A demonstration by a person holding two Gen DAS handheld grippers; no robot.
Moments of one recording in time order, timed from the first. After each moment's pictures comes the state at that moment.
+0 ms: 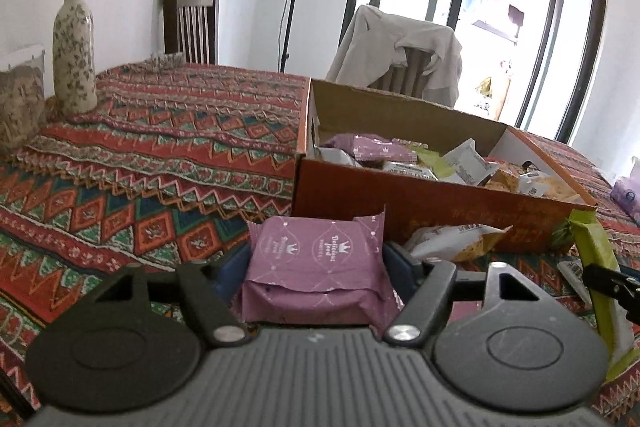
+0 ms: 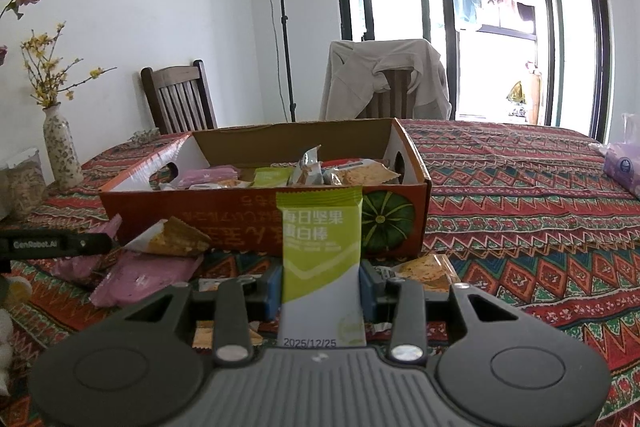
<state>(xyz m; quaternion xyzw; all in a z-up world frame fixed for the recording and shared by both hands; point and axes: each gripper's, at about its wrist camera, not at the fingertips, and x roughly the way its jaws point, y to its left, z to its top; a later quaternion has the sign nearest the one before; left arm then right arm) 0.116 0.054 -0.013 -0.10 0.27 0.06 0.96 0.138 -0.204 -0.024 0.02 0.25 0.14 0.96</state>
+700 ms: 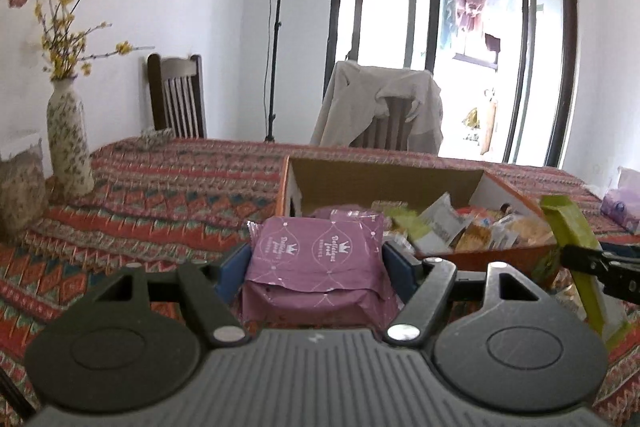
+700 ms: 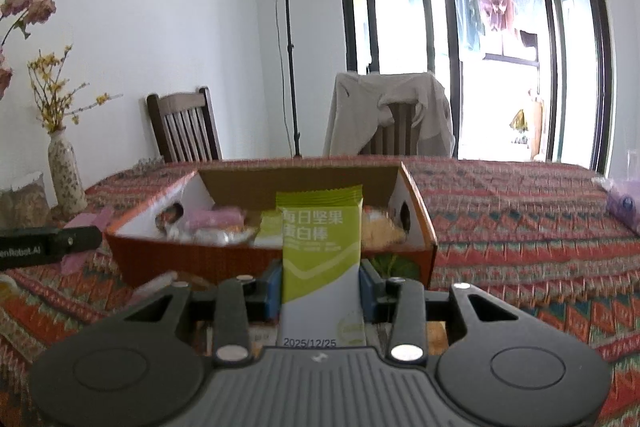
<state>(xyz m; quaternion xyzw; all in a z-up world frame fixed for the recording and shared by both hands) 0.111 0.034 0.030 -0.04 0.19 0.05 0.98 0.148 -0.196 0.010 0.02 0.19 0.15 0.97</state>
